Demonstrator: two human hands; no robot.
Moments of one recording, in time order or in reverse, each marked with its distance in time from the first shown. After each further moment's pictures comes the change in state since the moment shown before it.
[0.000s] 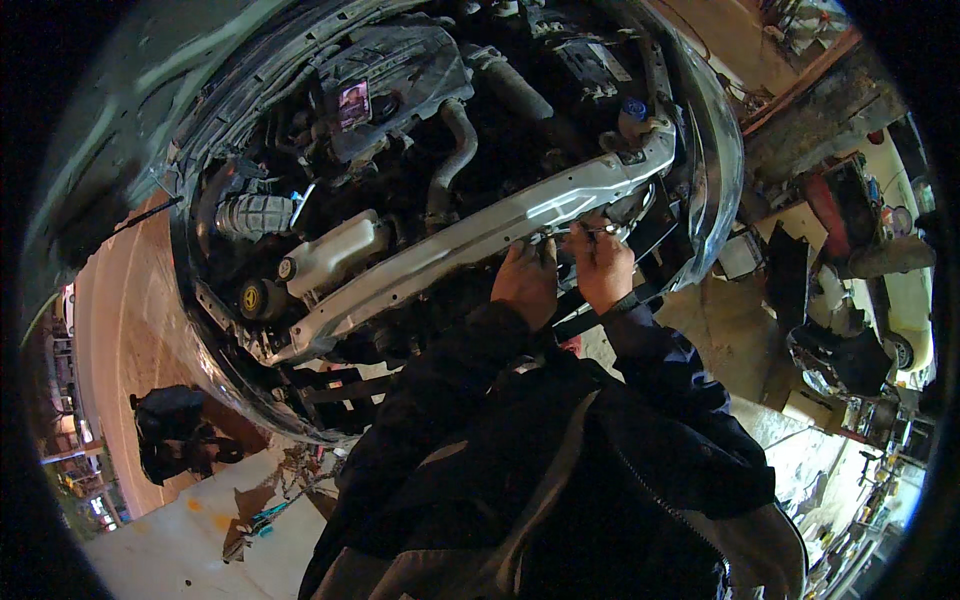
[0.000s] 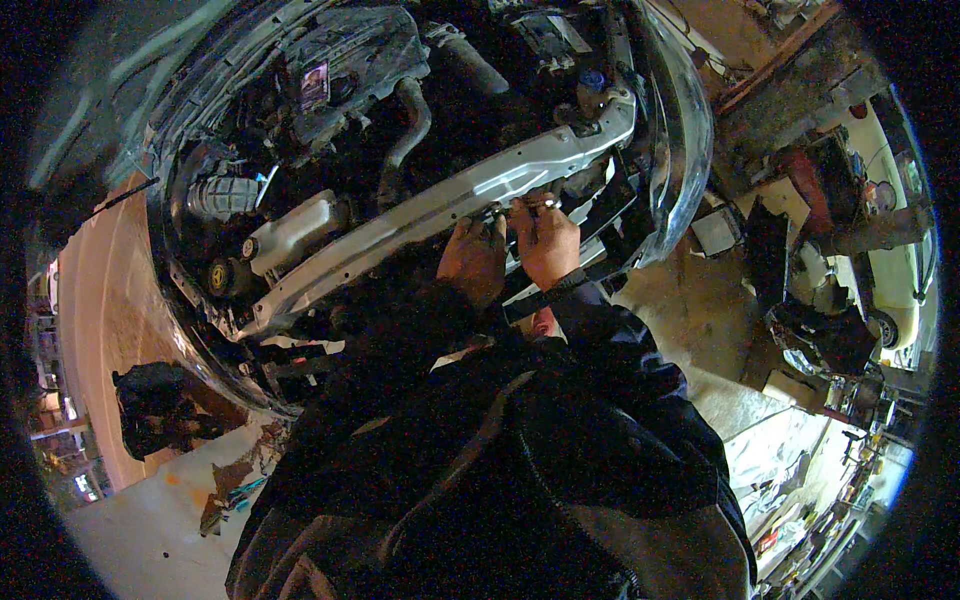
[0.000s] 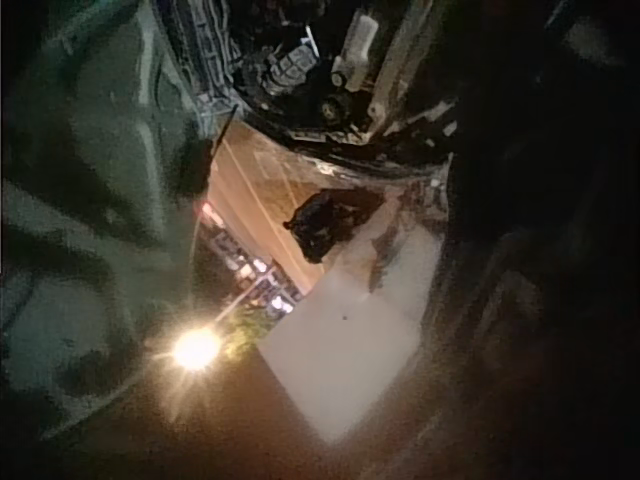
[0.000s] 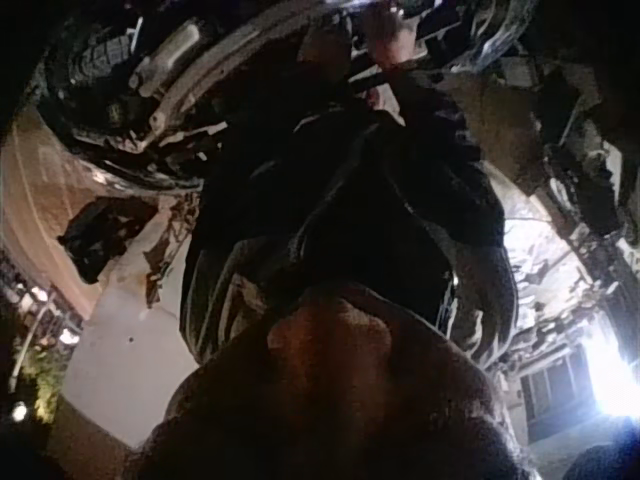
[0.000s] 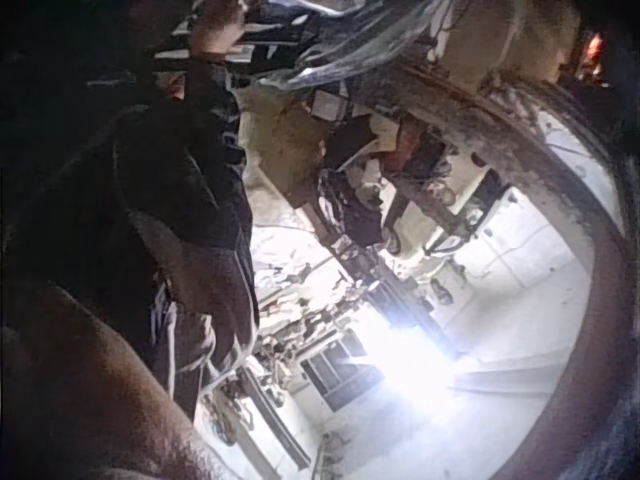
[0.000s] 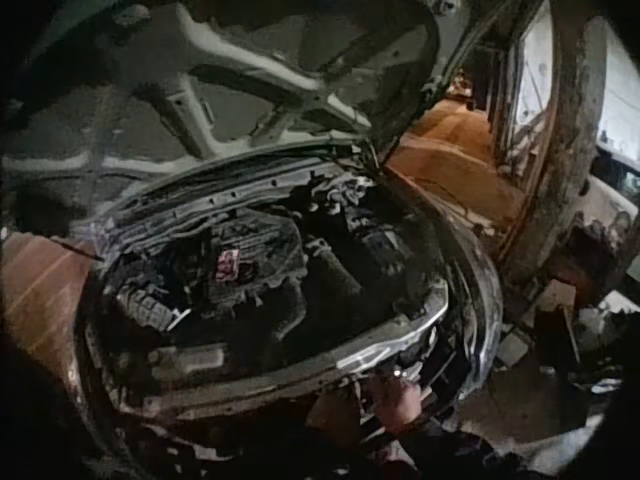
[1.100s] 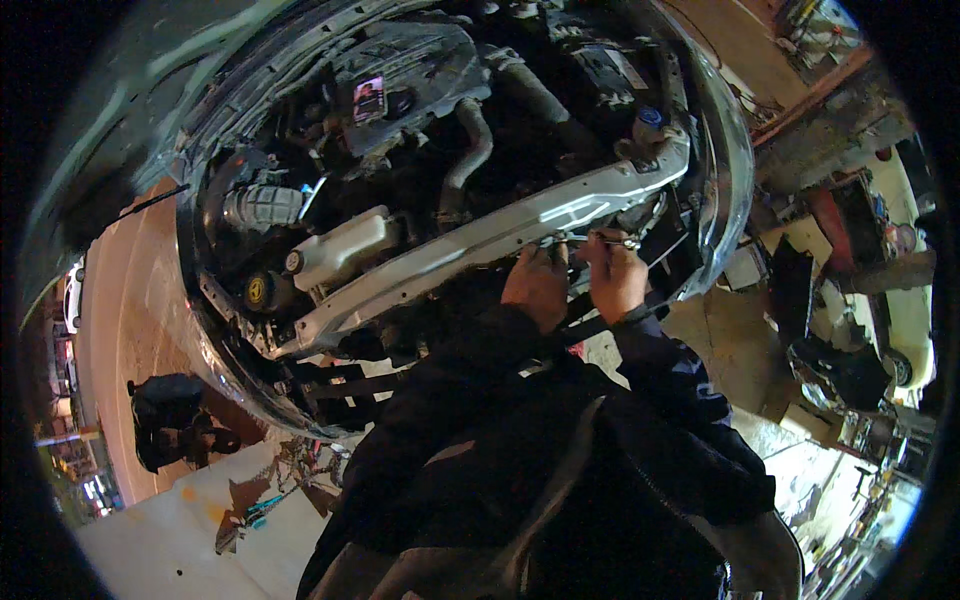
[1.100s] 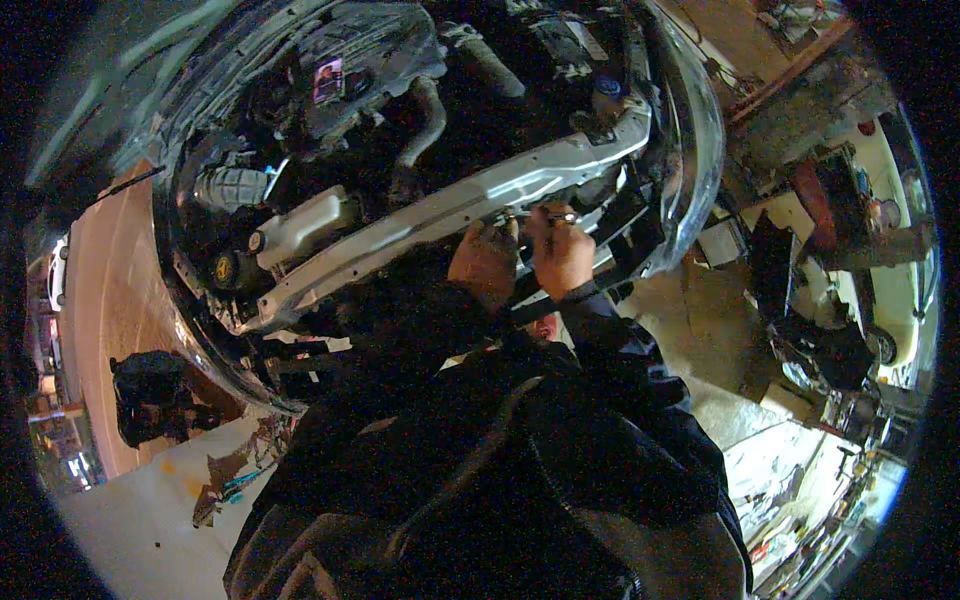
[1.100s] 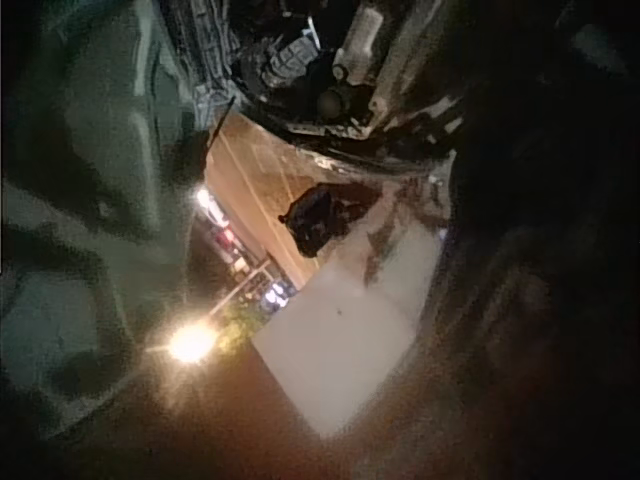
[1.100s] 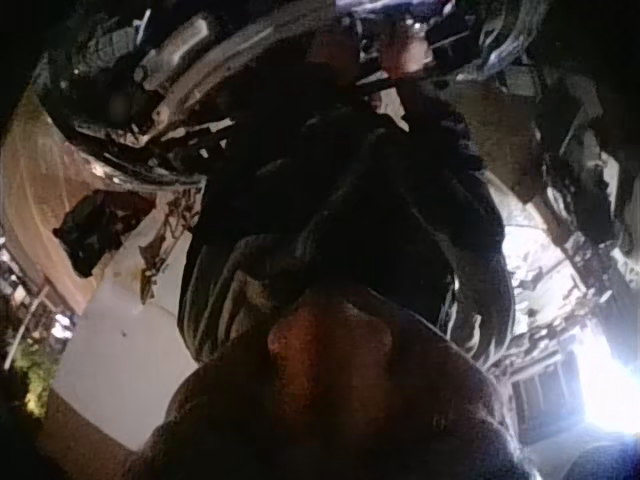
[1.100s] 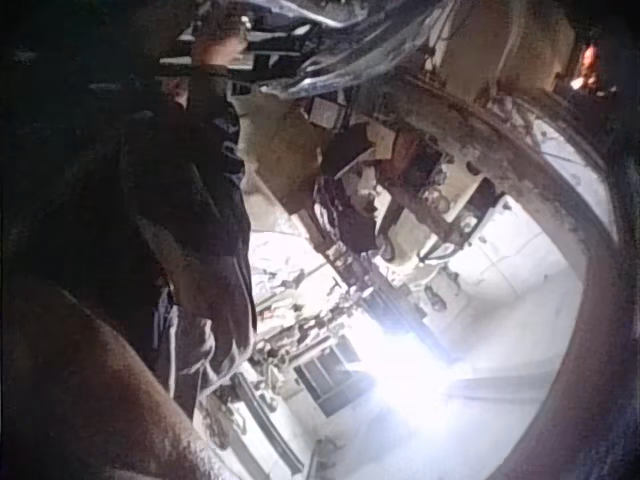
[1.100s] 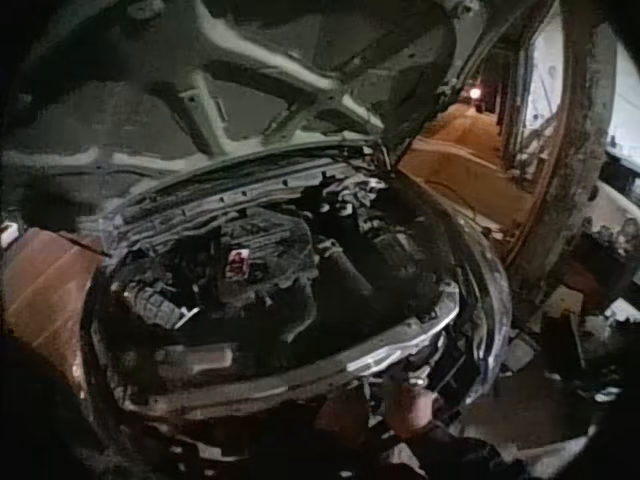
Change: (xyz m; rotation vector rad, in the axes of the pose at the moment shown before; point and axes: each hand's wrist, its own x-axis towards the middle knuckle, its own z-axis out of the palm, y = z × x) left_hand -0.001 -0.003 0.008 -0.001 0.088 0.053; right_hand -0.007 0.013 -0.005 -0.130 -0.031 -0.061
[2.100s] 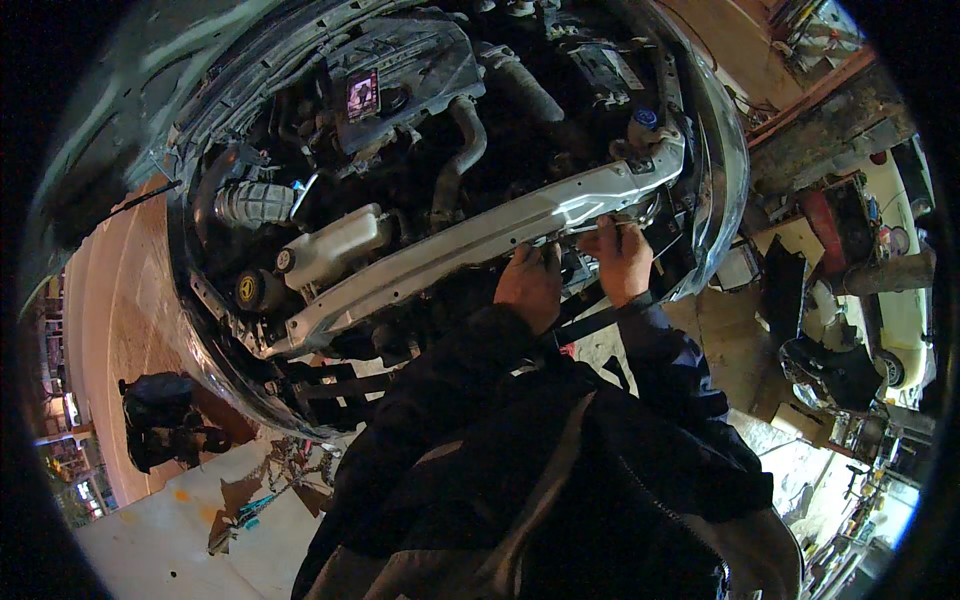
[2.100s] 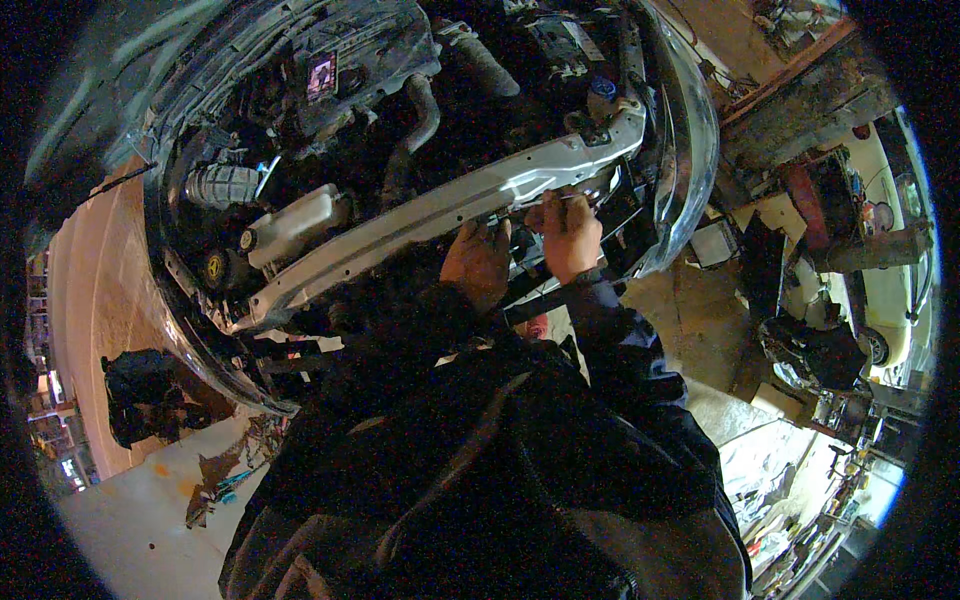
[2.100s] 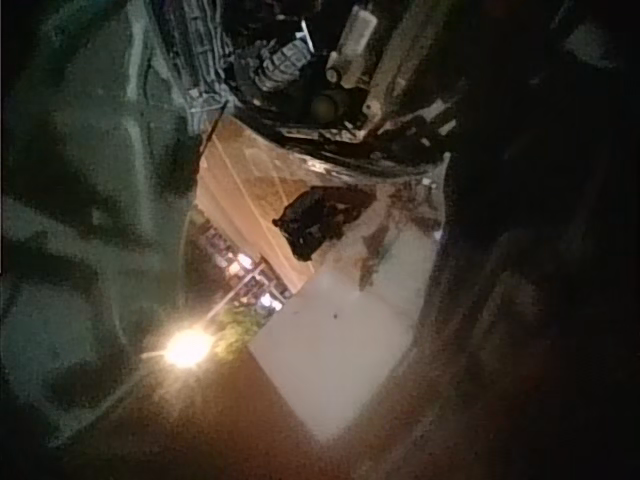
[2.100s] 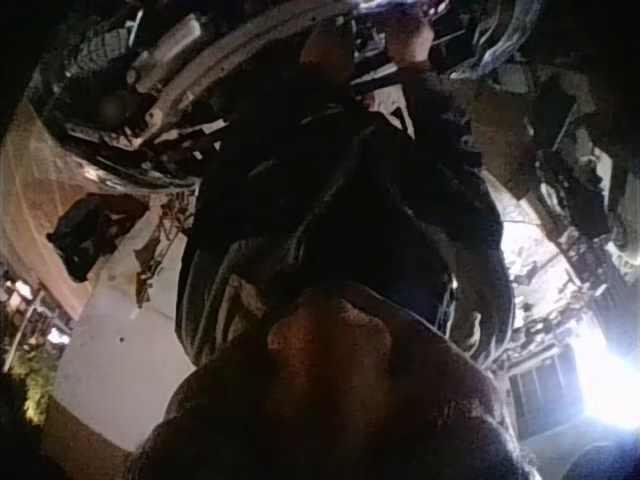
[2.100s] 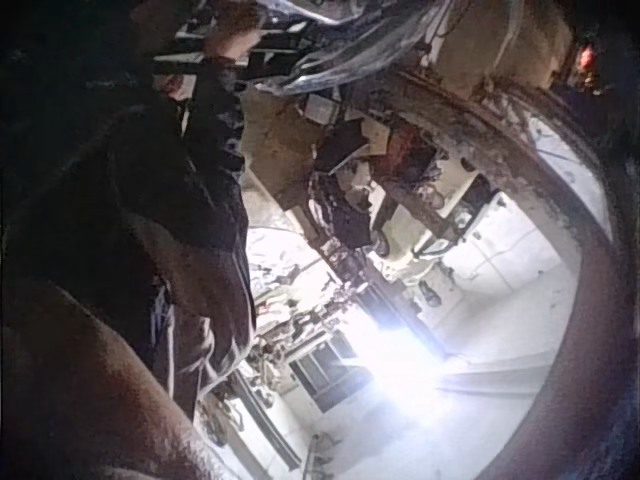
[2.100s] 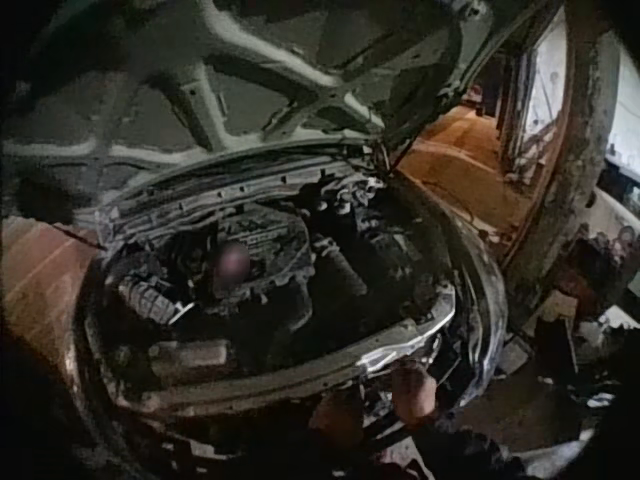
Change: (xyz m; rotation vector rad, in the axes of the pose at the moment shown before) left_hand -0.001 0.000 0.000 0.022 0.067 -0.039; right_hand 0.023 0.011 0.000 0.526 -0.018 0.384
